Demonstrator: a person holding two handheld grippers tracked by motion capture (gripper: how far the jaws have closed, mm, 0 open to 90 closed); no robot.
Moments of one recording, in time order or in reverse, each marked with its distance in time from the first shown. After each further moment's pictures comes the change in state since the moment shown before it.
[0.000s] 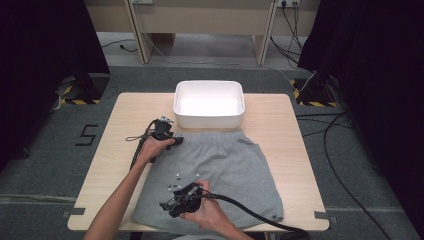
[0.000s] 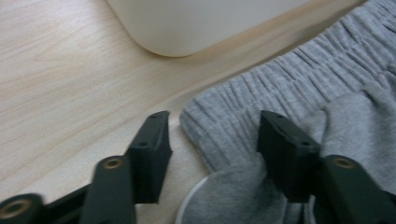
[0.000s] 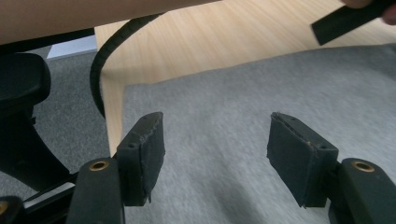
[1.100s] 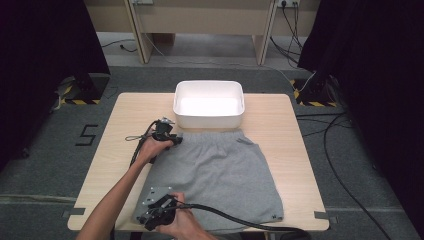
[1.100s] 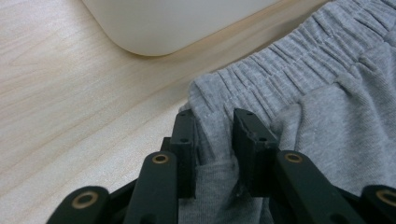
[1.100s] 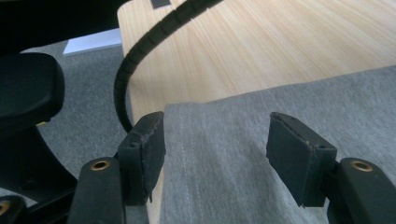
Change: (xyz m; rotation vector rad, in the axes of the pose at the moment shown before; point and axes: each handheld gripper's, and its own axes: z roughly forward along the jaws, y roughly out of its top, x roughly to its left) left arm -0.001 -0.002 -0.001 -0.002 -0.041 0.021; right arm 0.039 0.005 0.066 0.020 0.049 -0.016
